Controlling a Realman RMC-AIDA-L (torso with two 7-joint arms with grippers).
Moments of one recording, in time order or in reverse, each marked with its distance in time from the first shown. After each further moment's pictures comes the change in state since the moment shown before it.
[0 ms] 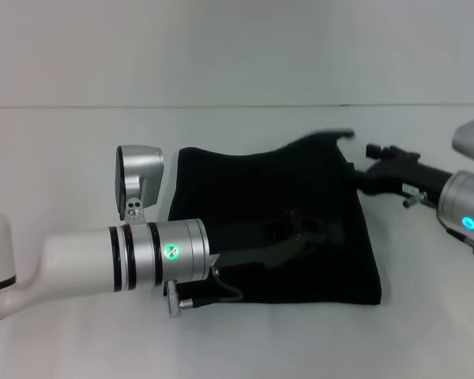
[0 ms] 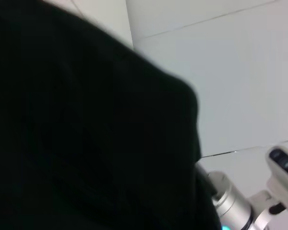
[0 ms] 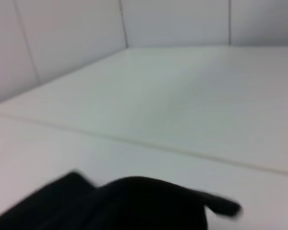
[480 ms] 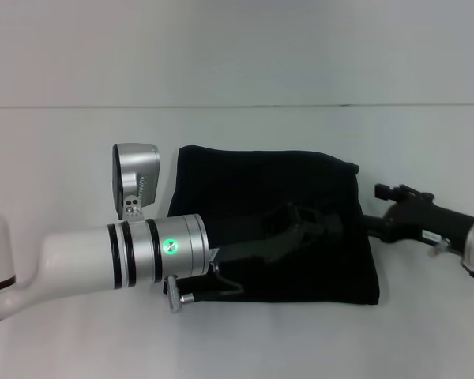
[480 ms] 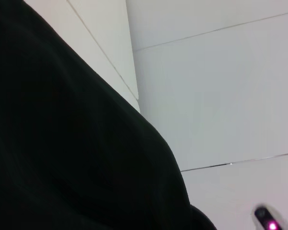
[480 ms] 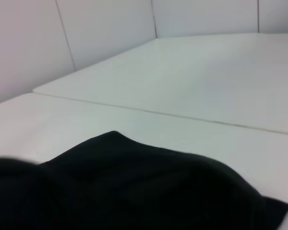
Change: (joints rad) left arm 0.001 -0.001 -0.025 -0.001 -0.008 -0.002 -0.018; right arm -0.123 -0.007 -0.001 -0.047 -0.097 -0.173 -0.022
